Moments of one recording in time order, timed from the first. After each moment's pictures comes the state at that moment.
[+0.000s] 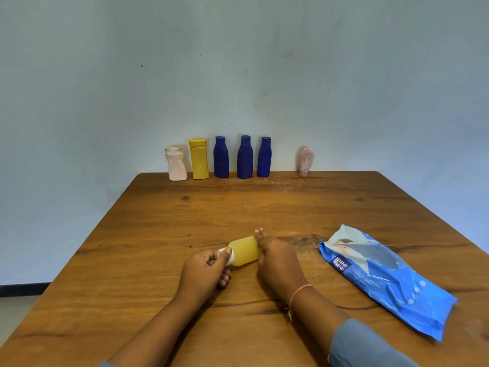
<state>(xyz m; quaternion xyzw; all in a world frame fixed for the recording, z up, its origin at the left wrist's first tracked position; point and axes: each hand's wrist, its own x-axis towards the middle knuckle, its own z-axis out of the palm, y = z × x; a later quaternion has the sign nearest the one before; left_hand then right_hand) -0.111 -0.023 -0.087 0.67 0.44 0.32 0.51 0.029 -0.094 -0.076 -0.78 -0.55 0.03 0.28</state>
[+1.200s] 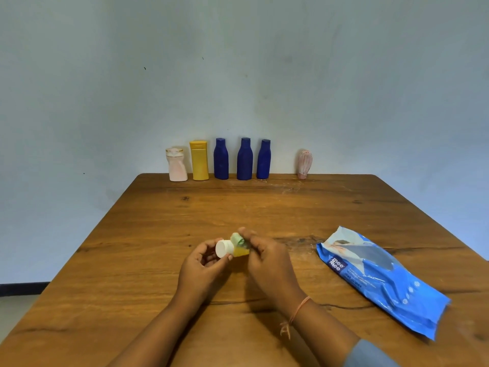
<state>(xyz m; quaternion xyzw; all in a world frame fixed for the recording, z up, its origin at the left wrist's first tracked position) -0.114 -0.037 -0.078 0.62 0.36 0.41 0.57 -0.003 -0.116 -0.050 -0.68 -0.54 0.09 0.48</state>
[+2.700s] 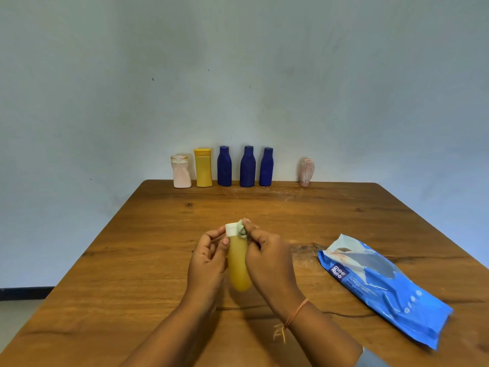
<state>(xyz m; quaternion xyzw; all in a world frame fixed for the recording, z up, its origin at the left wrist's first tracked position) -0.105 -0.062 -0.036 0.50 0.31 0.46 0.66 -0.017 -0.115 -0.015 -0.69 -0.48 0.07 0.54</state>
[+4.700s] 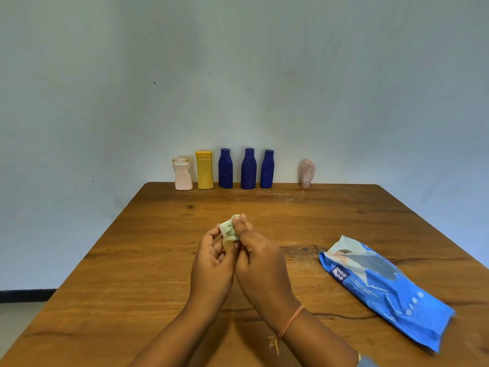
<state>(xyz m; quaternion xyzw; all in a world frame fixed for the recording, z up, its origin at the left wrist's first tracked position) -0.108 -0.078 -0.020 0.59 0.34 0.46 0.57 -0.033 -0.120 -0.013 -0.68 -0.56 0.00 0.47</state>
